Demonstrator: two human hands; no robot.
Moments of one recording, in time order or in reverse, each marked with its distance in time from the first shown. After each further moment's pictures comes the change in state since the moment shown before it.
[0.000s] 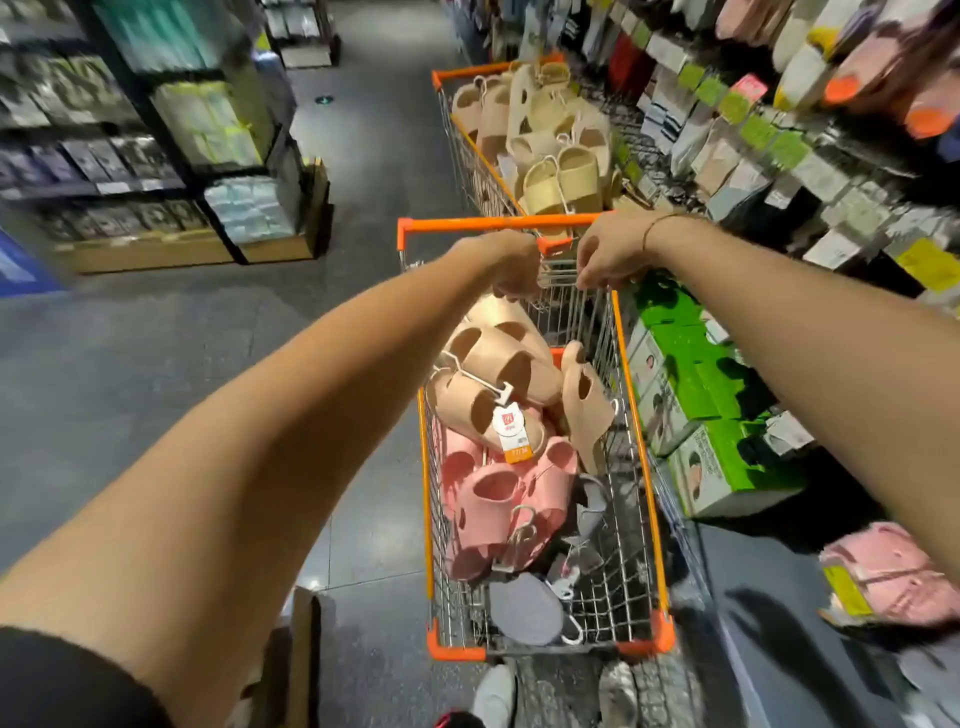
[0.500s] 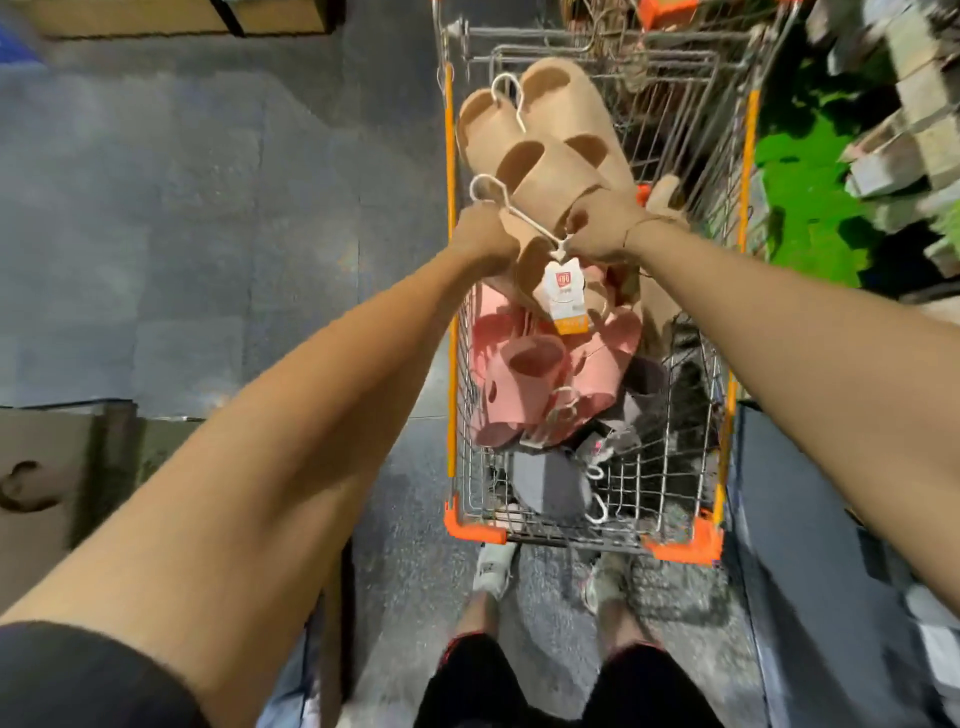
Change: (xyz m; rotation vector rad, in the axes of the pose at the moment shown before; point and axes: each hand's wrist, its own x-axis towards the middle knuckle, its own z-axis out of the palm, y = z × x) left_hand 0.040 -0.073 0.249 -0.709 0.071 -0.449; right_hand 0.126 -0.034 0.219 0.149 -0.064 -0.076
